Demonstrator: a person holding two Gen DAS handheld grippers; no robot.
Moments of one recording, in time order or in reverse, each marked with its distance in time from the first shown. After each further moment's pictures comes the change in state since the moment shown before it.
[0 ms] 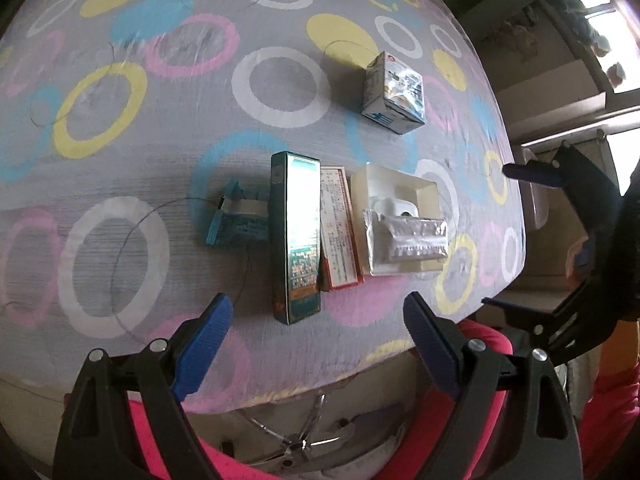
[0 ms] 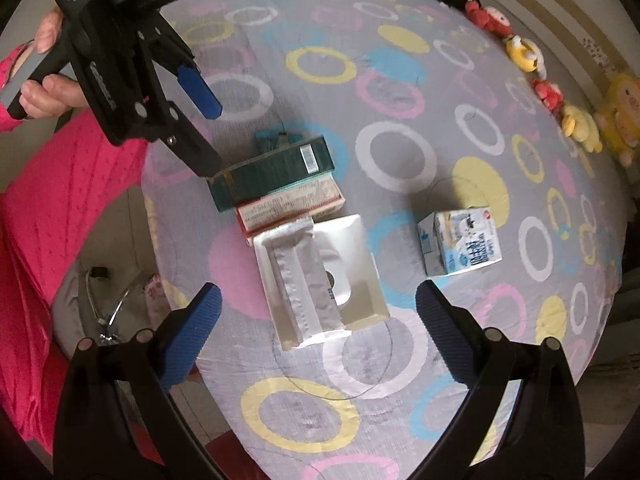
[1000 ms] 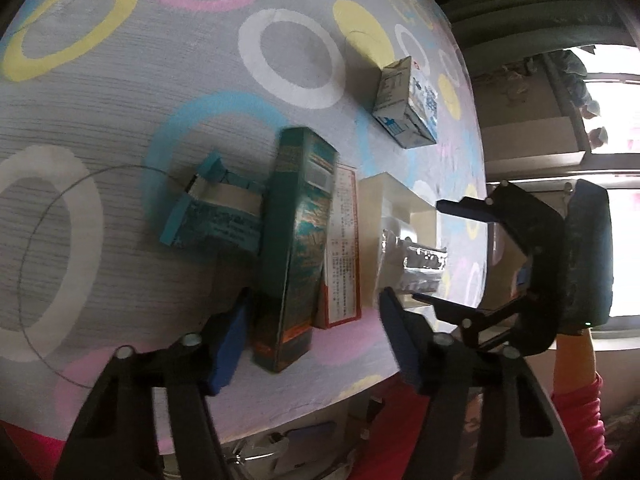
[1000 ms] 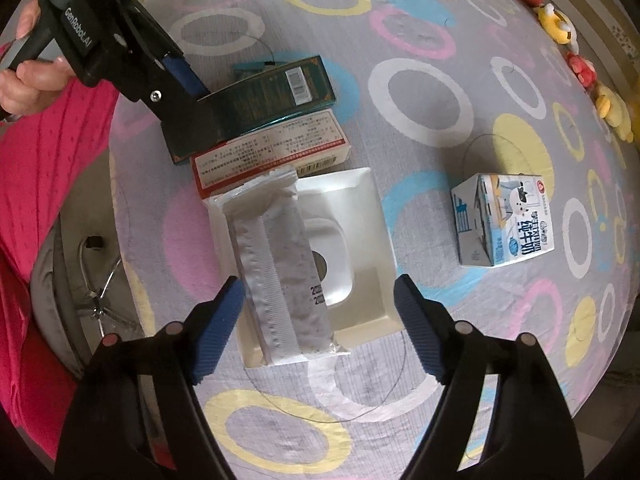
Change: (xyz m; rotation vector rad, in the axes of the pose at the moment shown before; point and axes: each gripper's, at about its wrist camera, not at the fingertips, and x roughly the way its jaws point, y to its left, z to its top) left arm 0.047 0.037 0.003 -0.153 -0.010 -0.247; right arm 0.075 -0.016 -0.005 -0.036 0.127 0.056
